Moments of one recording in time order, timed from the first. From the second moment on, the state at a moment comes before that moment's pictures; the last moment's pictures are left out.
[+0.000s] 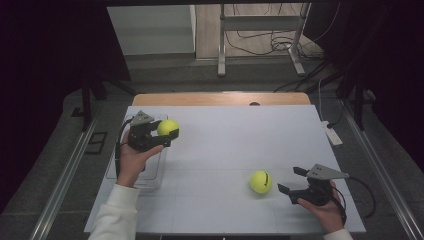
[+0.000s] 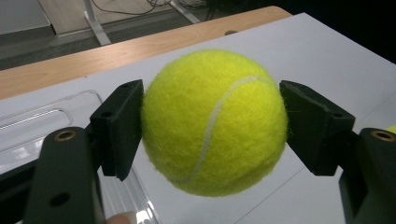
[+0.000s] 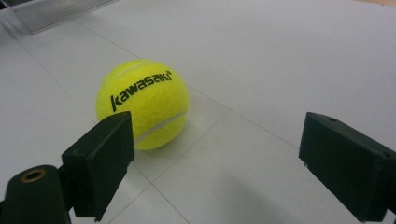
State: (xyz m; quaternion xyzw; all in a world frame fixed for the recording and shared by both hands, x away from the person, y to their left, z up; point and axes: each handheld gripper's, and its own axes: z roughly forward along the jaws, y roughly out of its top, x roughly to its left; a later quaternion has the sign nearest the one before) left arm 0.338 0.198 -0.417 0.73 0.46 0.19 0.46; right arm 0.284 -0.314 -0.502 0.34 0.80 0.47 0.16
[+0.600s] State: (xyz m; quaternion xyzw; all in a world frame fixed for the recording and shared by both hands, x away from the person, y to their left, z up) left arm 0.343 0.219 -0.422 0.72 0.49 0.22 0.44; right arm 0.284 -0.314 -0.502 0.34 0.80 0.47 0.16
